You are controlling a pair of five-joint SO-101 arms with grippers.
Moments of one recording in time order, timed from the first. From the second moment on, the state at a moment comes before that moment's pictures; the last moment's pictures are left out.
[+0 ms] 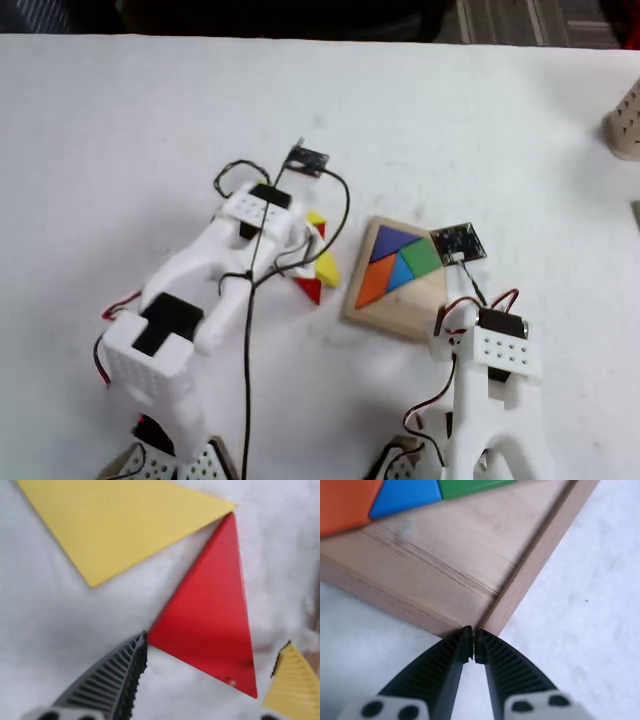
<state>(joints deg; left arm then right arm) 18.0 20.1 15.1 61.1 10.6 10.0 -41.2 74.1 53.5 29.6</state>
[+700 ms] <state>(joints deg) 18.8 20.0 15.1 60.1 8.3 10.0 -41.2 74.1 53.5 29.6</state>
